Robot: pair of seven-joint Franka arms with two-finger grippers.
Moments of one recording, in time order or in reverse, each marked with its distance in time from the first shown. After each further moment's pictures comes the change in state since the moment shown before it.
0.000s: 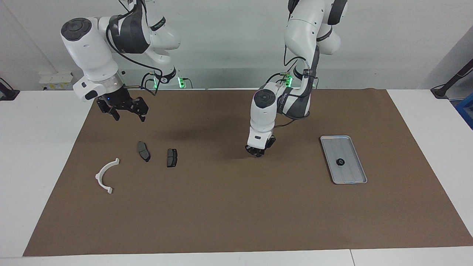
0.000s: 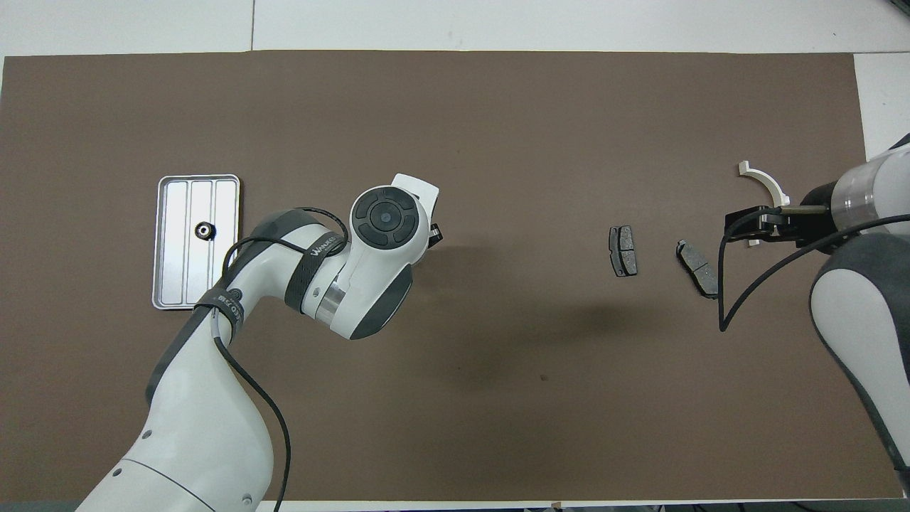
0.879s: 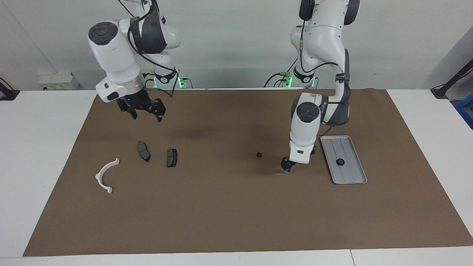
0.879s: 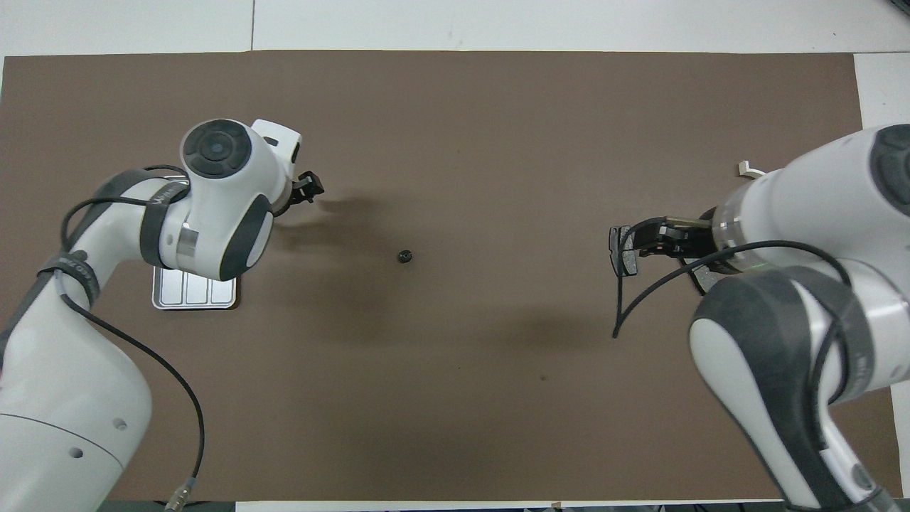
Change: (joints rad) left arm 0.309 -0.005 0.052 0.007 0.076 0.001 0.274; right arm 0.224 0.016 0.007 -0.033 0.000 0.016 0.387
